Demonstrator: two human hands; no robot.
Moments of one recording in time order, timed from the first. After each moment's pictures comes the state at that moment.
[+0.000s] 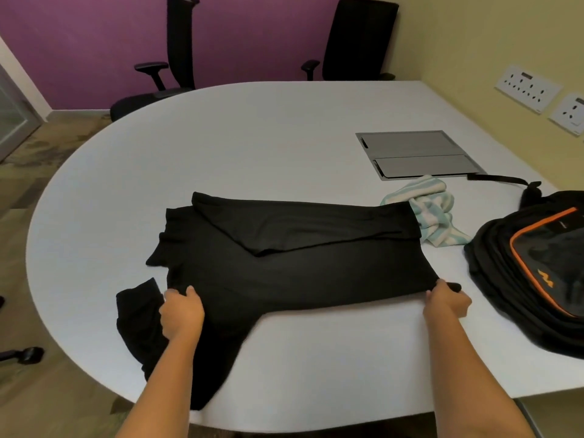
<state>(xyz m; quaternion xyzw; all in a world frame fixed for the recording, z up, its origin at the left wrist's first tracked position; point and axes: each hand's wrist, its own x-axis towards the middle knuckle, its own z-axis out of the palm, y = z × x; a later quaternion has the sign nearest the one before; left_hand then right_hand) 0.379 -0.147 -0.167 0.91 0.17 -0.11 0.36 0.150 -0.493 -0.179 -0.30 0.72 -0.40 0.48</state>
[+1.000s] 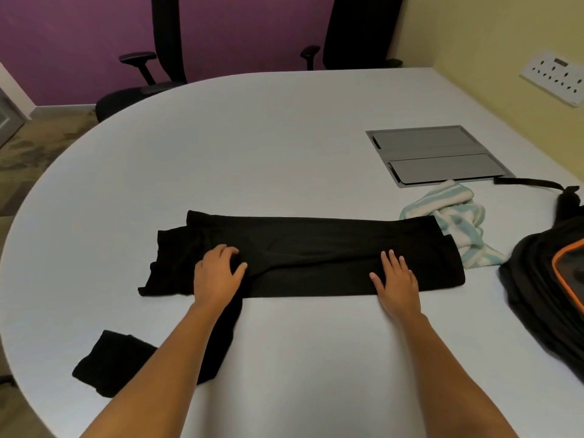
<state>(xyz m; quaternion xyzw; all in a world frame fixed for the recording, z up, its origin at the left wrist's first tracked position) 0.495 -0.234 -0.195 0.94 -0.27 -0.02 0.21 0.264 -0.505 -0.240 -0.89 0.43 0.00 0.11</state>
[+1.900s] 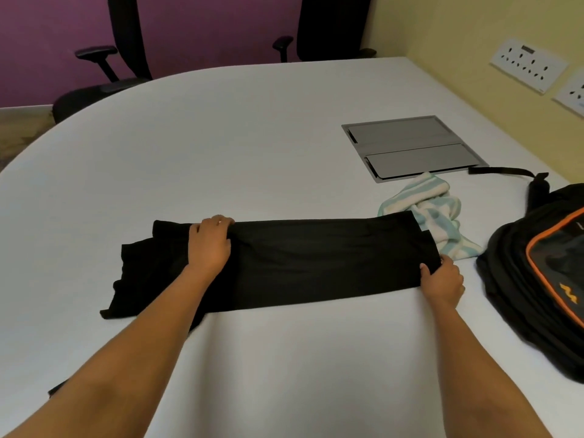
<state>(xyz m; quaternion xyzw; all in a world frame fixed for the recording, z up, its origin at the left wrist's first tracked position) 0.543 -0.311 -0.177 0.92 -0.38 0.02 0.11 0.210 -0.584 -0.219 -0.71 0.66 -0.15 0.18</state>
